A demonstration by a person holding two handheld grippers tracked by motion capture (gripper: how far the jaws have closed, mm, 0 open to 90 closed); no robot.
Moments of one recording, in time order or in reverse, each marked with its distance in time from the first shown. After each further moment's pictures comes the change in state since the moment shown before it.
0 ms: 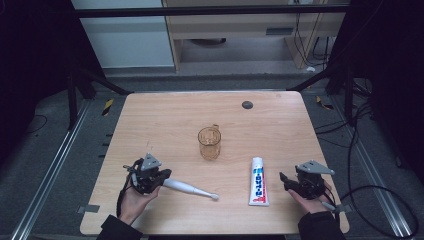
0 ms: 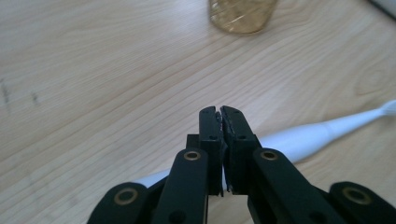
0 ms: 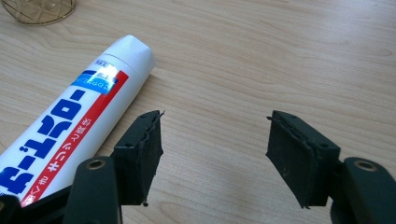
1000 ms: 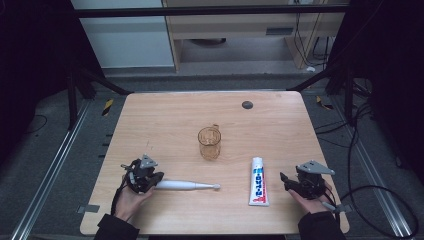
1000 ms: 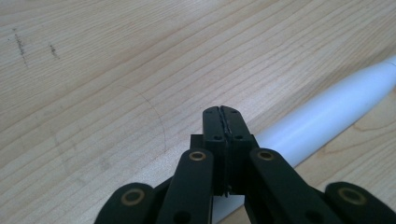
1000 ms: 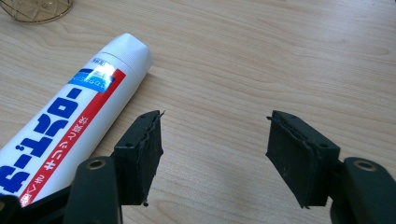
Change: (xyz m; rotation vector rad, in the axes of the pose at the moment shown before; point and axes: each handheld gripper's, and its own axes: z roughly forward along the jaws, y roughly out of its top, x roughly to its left) left arm 0.012 -0.013 0.008 0.093 0.015 0.012; right arm -0.001 -0.001 -0.001 0.001 -0.007 -0.002
